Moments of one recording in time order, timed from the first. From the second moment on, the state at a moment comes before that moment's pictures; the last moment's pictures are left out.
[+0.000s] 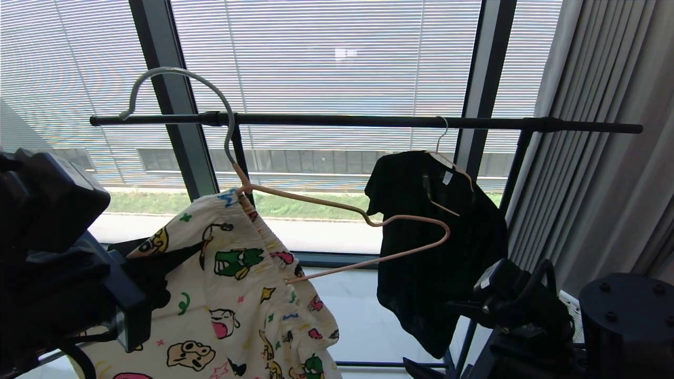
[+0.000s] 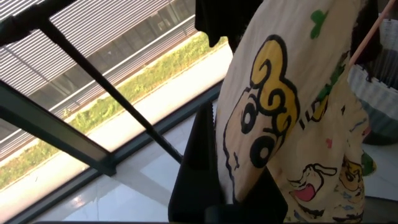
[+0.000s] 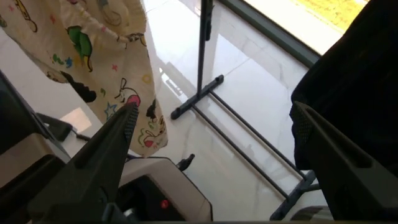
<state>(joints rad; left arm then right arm) -0.56 1.05 -0.63 -0.18 0.08 0.37 1.05 1.48 -0.47 -0.59 -0.14 0.16</state>
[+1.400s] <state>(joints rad) -0.65 1.15 -0.65 -0.31 0.08 0.38 1.17 1.84 -0.69 -0.82 -0.30 0.36</state>
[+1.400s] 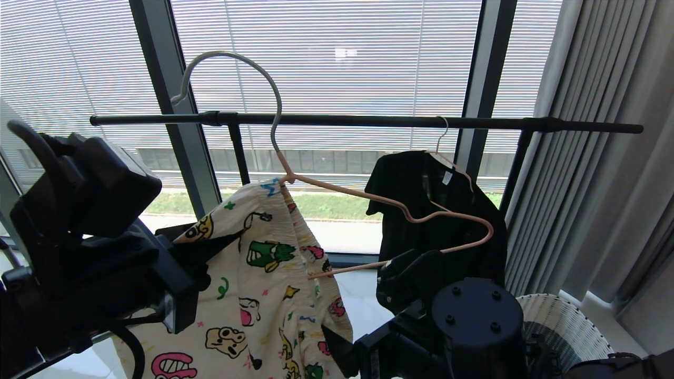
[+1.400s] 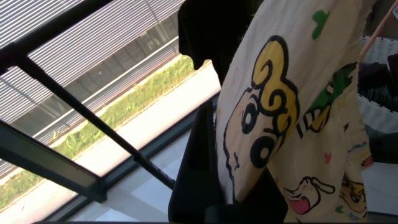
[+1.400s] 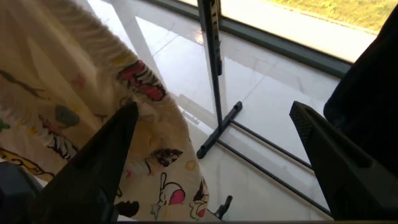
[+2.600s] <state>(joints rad) -0.60 1.14 -0.63 -0.33 0.19 0.38 1.02 1.77 -0.59 -0.80 -0.45 0.27</state>
